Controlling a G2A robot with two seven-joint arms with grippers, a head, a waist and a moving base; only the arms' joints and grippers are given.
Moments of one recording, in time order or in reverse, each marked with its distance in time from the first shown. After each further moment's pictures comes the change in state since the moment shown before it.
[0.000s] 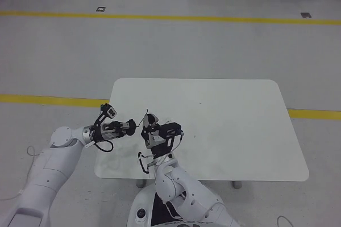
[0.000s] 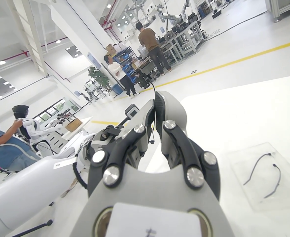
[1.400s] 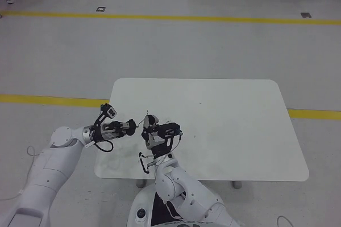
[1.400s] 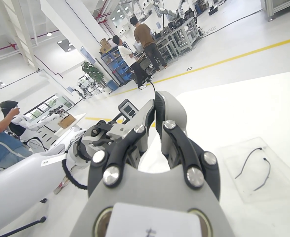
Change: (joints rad) left arm 0.000 0.000 0.000 0.000 0.000 0.000 0.000; right arm -0.002 -0.002 0.006 0.011 -0.021 0.027 0.025
